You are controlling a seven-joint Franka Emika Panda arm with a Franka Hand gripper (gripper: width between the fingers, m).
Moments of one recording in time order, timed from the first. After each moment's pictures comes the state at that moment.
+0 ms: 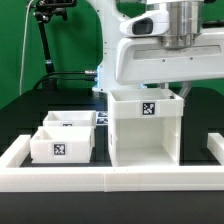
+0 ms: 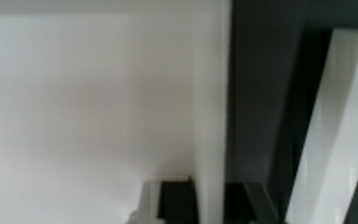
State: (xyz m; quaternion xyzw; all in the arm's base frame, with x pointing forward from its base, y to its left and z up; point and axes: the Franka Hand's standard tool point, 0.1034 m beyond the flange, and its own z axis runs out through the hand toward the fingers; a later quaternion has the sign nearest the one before) arm 0.572 0.074 0.096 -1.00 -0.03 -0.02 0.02
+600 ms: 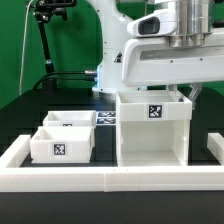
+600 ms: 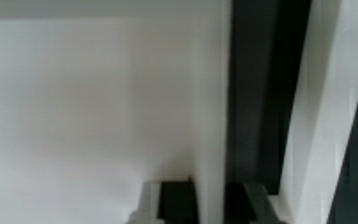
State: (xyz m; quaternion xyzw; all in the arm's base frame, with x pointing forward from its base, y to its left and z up) arm 0.577 0.079 0.096 -1.00 0.01 -0.02 0.02
